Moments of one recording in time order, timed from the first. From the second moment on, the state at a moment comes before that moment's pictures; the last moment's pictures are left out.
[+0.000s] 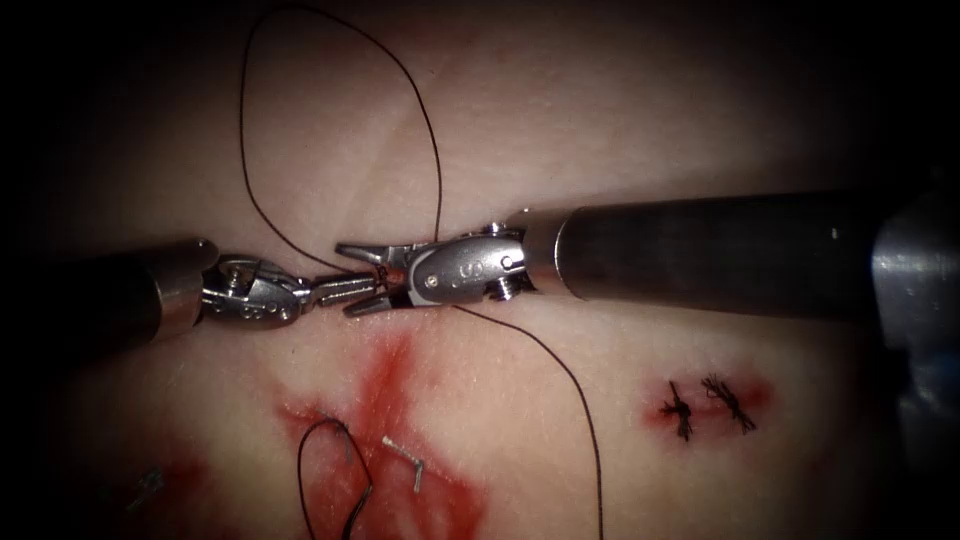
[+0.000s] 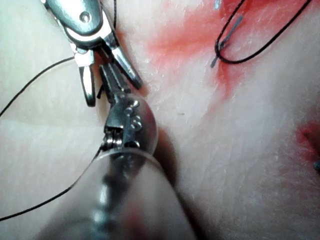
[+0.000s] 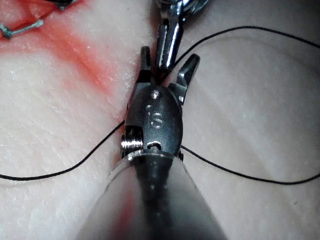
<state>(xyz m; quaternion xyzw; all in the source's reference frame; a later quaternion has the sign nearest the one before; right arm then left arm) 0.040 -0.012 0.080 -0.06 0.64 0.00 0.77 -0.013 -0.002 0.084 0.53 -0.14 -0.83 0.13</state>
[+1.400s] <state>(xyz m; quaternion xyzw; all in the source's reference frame) 0.043 -0.014 0.080 -0.07 0.65 -0.02 0.76 -0.014 -0.003 0.084 0.53 -0.13 -0.83 0.12</state>
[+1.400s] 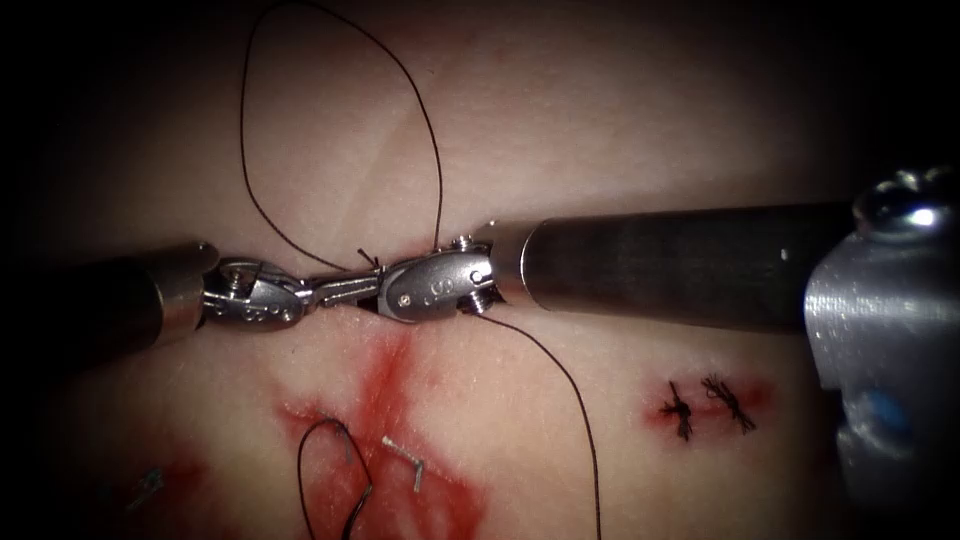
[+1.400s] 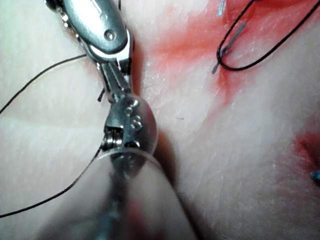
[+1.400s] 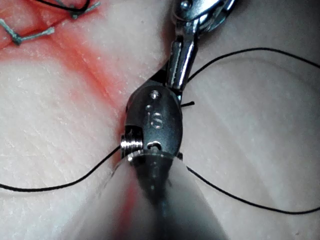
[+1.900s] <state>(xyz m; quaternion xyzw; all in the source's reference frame) 0.043 -0.013 0.080 -0.07 0.64 0.01 0.77 -0.014 -0.003 0.084 0.54 -0.13 -0.83 0.11</state>
